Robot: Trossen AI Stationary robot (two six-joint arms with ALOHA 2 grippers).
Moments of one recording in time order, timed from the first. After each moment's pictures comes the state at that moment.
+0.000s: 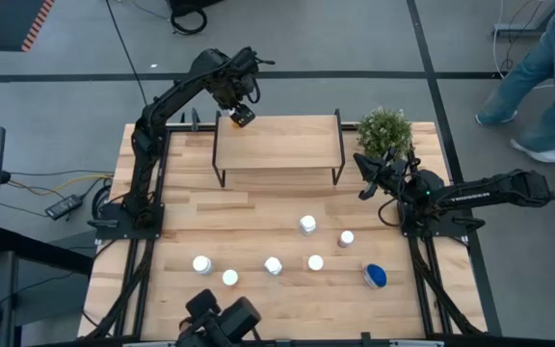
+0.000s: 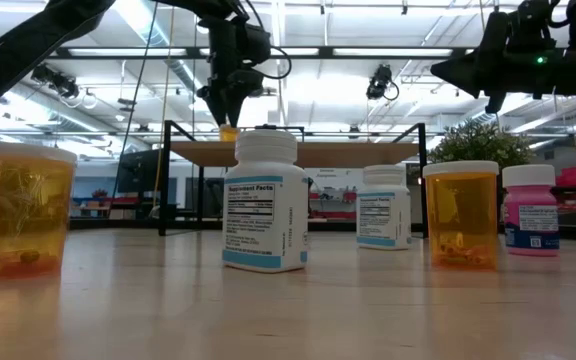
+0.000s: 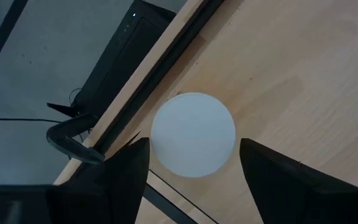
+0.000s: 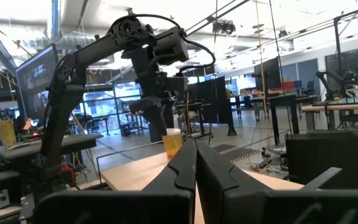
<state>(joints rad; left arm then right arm) 0.72 2.11 2.33 -1.57 -0.13 0.07 -0.11 0.68 0.01 1.04 0.46 -0.03</state>
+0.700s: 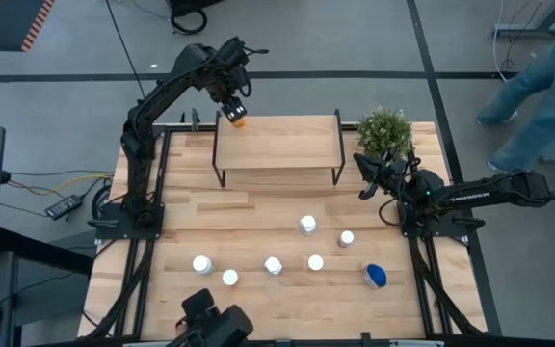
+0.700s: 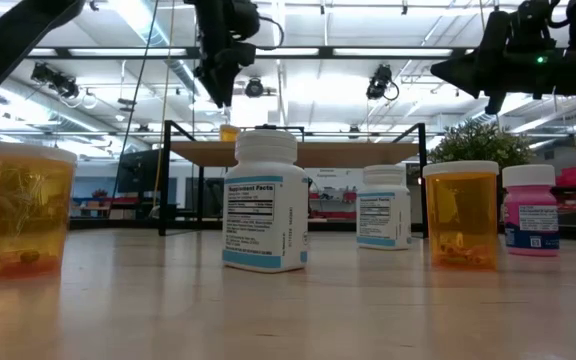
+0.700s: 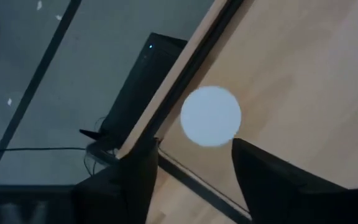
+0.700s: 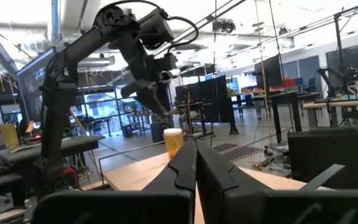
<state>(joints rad) 0.72 2.02 2.33 -1.54 -0.16 0.20 -0.12 0.68 0.01 1.04 0.46 0.00</state>
